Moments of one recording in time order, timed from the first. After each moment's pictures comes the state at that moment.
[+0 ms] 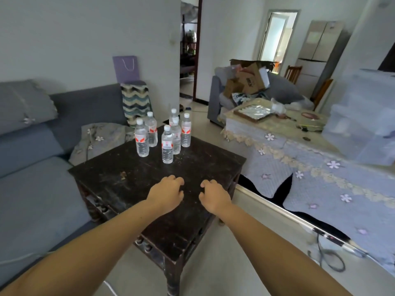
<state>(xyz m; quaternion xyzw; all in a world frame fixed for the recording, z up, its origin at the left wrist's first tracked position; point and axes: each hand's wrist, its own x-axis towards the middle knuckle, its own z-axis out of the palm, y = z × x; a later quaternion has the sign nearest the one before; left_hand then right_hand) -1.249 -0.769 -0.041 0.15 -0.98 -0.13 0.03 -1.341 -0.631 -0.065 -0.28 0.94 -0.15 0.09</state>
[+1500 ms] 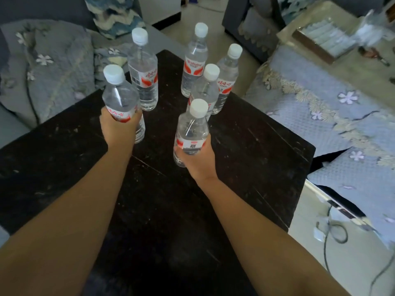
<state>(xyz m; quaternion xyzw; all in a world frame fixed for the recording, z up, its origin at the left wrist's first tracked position) -1.571 -1.146 -0.232 0.50 -0.64 -0.51 0.28 -1.612 -0.954 -0.245 -0.11 0.80 -0.57 0.16</state>
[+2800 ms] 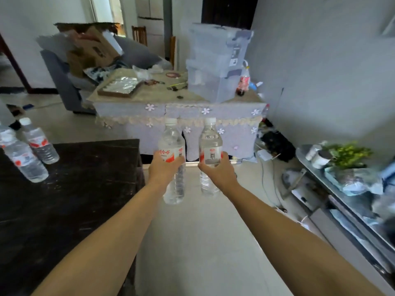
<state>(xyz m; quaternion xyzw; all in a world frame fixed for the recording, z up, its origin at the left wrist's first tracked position) -1.399 -0.594 -0.052 0.06 -0.76 -0.64 -0.03 -1.352 -0.432 -0.061 0.16 0.82 -0.53 -0.14</state>
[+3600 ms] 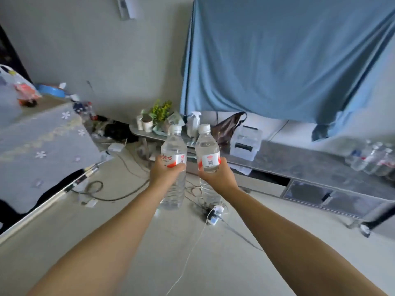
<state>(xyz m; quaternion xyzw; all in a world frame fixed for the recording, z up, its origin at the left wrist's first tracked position) -1.058 -0.316 -0.046 -0.32 -0.73 -0.52 -0.30 -0.898 -0.258 -0.063 0.54 0.65 -0.42 -0.32</state>
